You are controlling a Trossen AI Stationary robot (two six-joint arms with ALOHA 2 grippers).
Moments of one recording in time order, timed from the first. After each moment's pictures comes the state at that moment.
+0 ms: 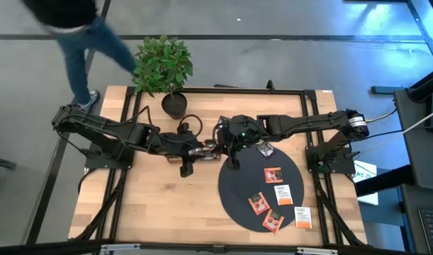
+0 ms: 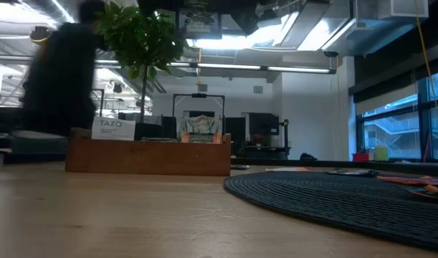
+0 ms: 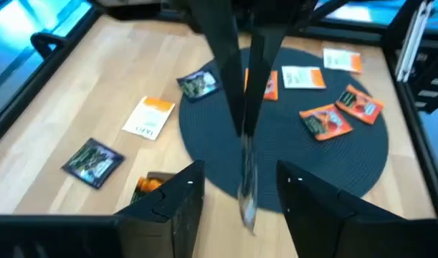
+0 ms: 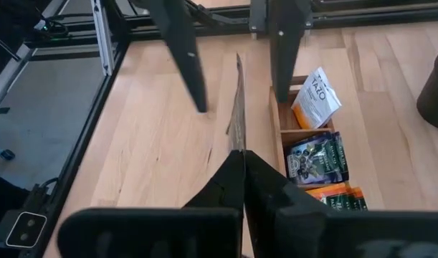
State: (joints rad) left arm -0.24 1.30 1.16 -0.49 -0.33 -0.28; right arm 0.06 1.64 1.44 -0.41 -0.13 0.10
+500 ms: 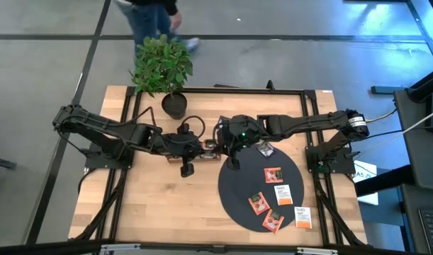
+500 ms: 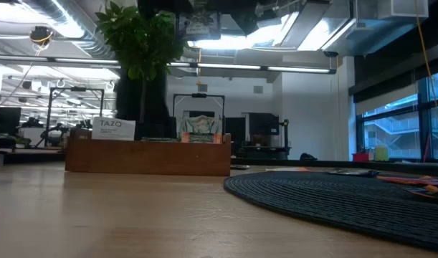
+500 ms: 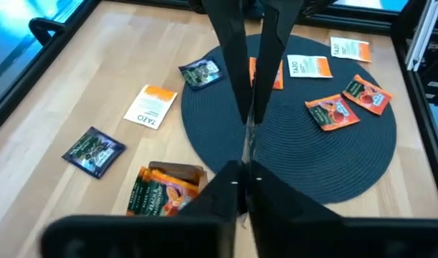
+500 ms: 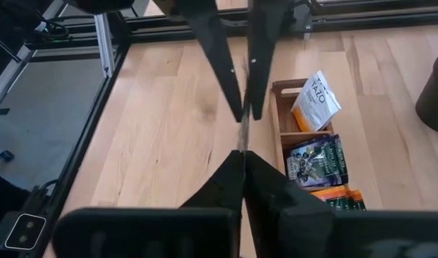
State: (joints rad) left arm -0.22 1.31 1.16 -0.51 -0.32 -0.29; right arm 0.06 1.64 1.44 -0.41 -0.13 0.10
